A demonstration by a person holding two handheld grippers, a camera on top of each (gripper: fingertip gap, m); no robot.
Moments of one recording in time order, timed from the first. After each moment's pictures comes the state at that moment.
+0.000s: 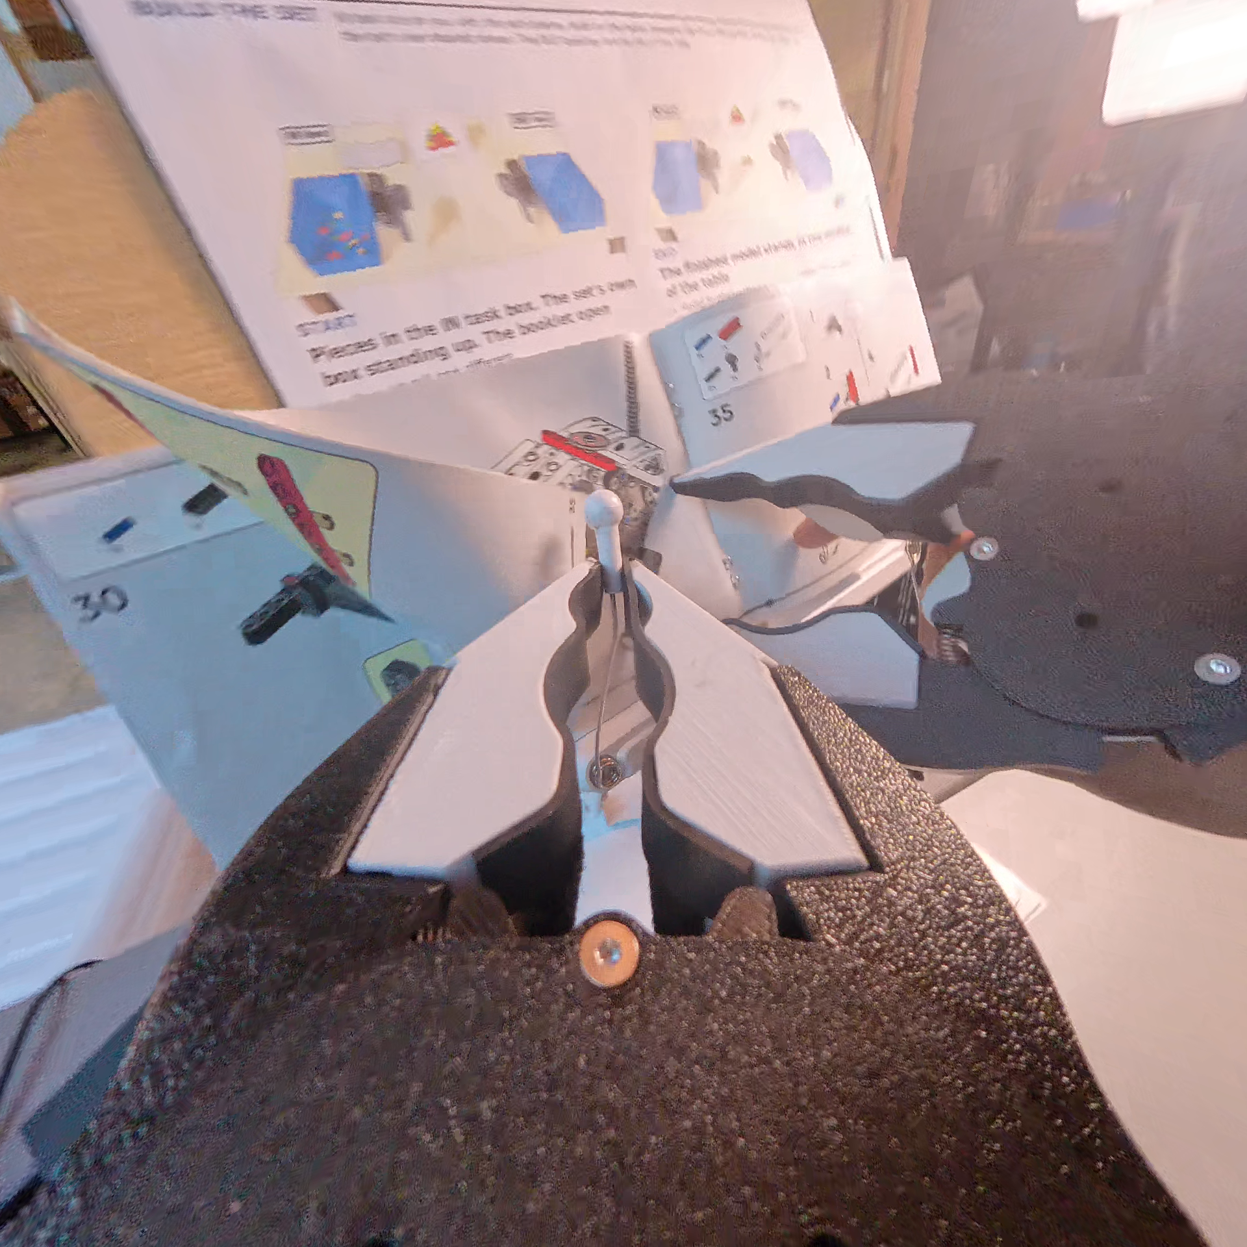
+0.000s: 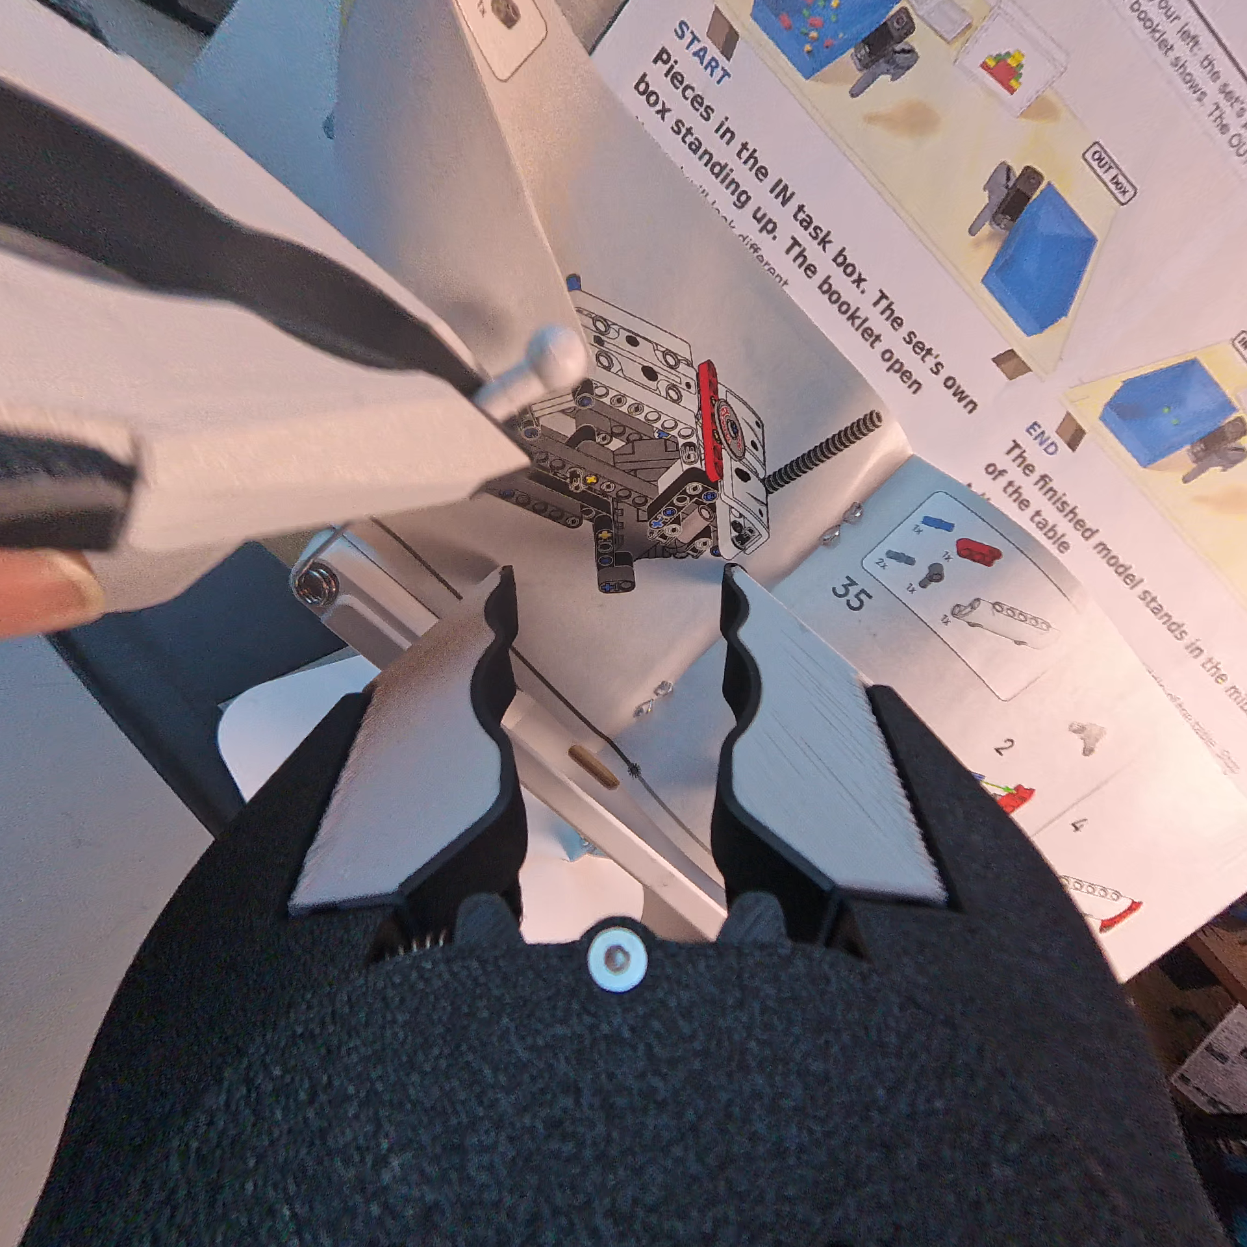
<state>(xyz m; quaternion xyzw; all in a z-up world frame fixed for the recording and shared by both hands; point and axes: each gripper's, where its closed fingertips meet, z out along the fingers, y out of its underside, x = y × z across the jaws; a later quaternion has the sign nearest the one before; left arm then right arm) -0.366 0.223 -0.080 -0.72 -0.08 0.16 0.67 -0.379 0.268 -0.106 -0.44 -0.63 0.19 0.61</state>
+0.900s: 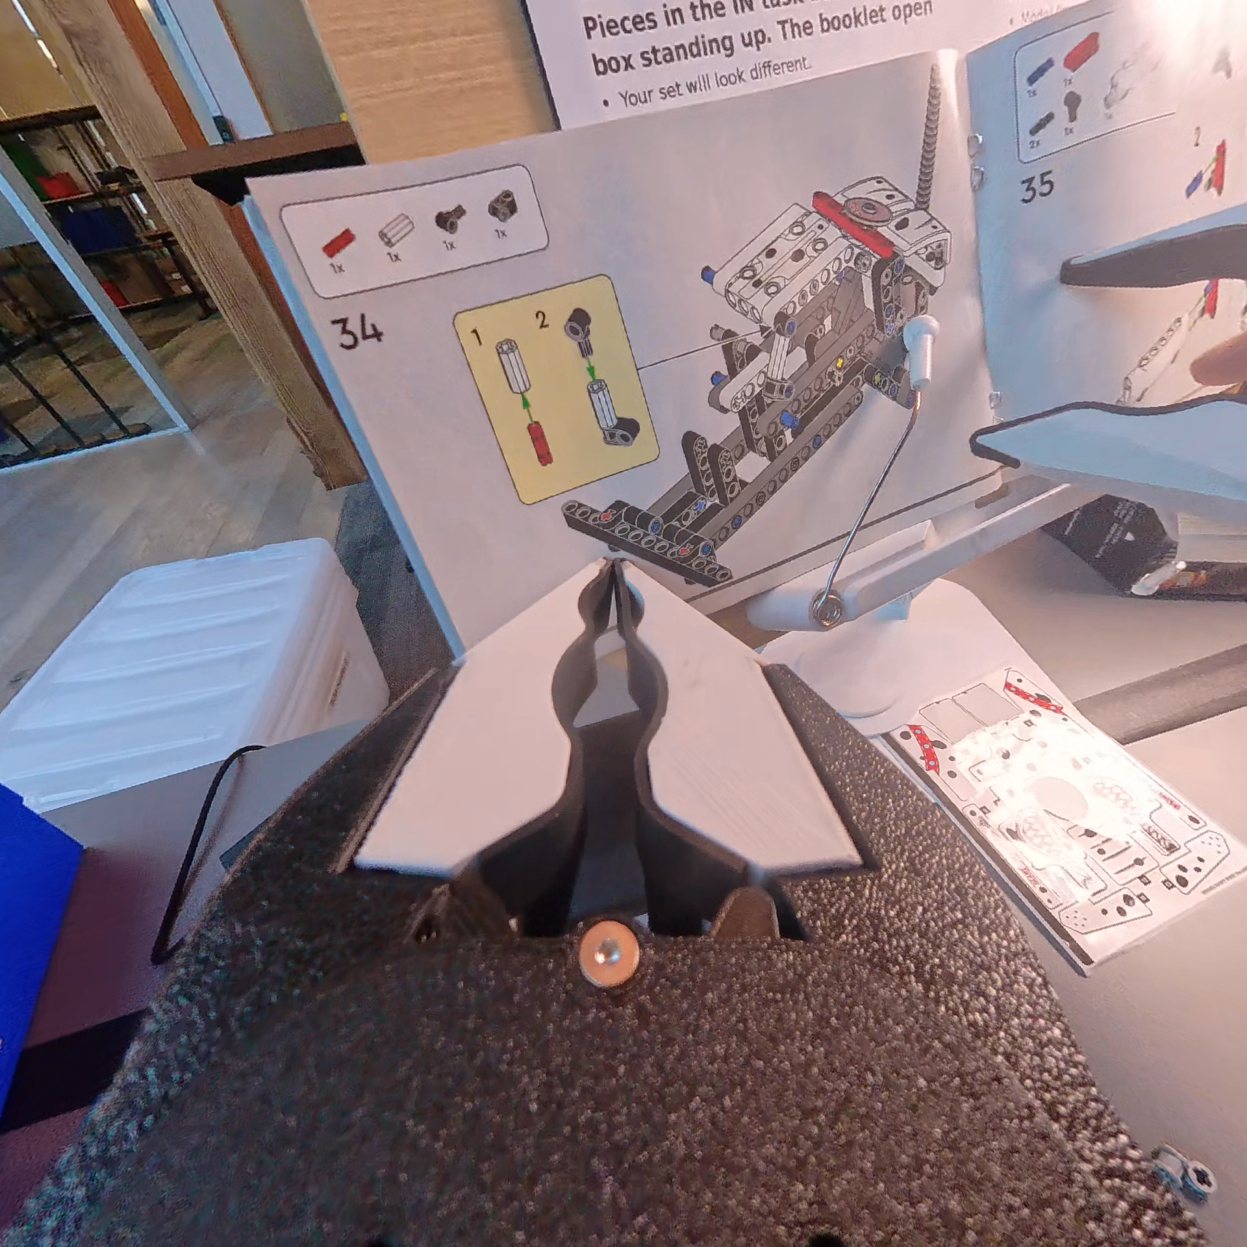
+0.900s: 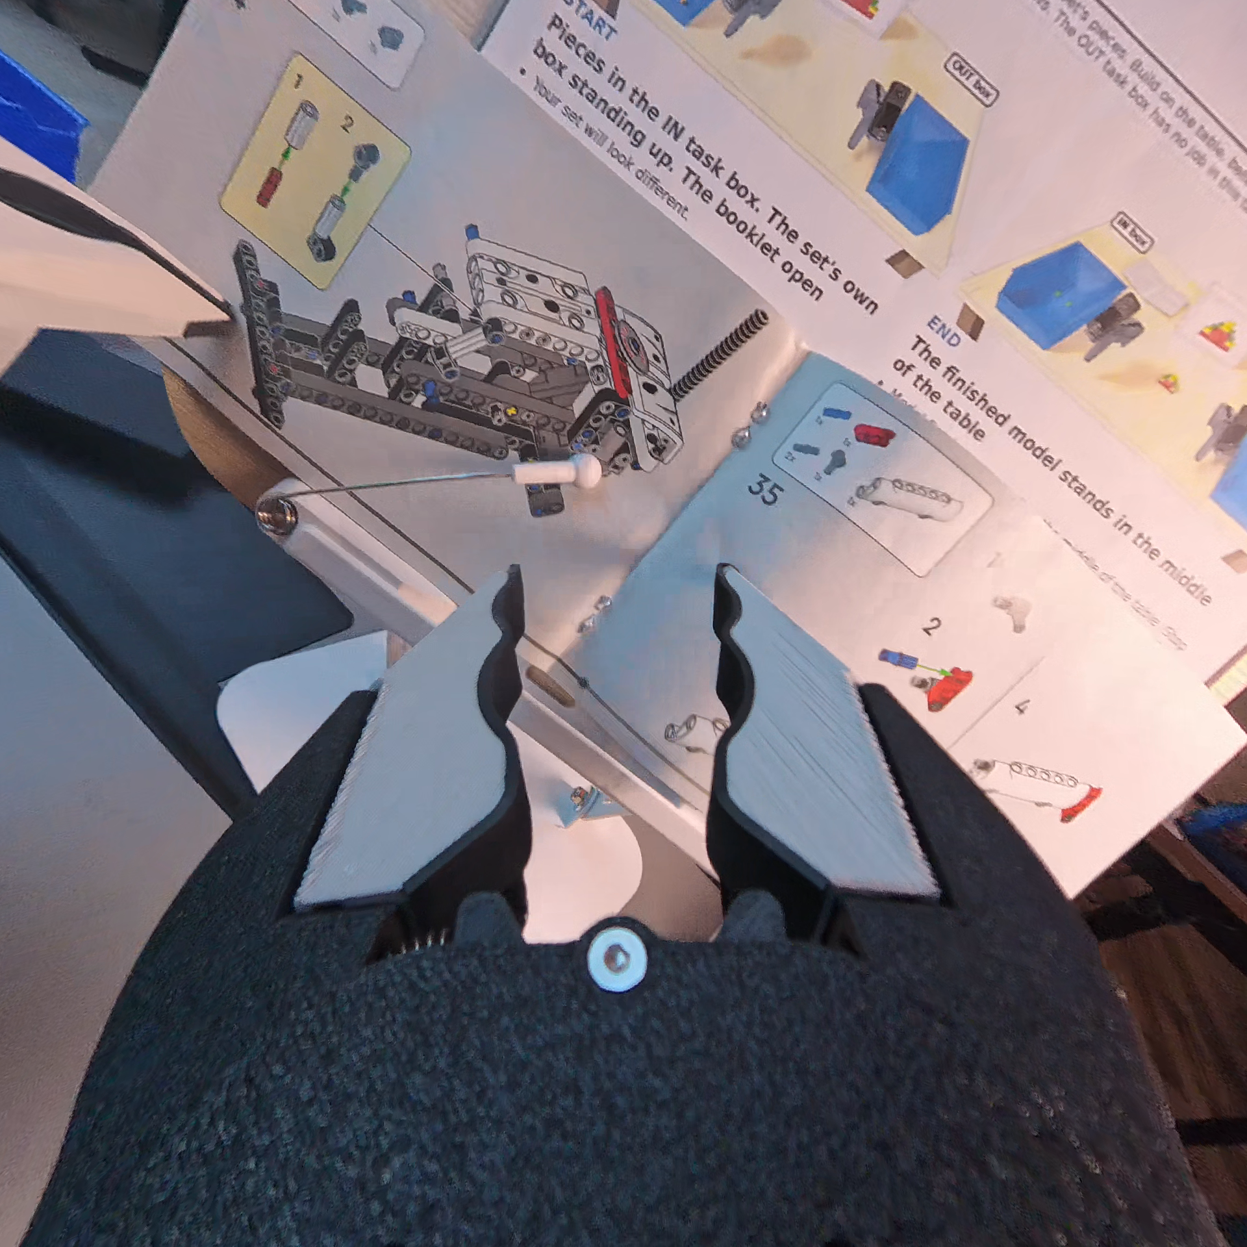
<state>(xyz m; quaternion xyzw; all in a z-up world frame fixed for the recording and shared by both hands) -0.428 0.175 -0.128 -0.75 -0.16 0.22 0.60 -0.349 0.287 -0.104 -0.45 -0.61 0.22 0.61</state>
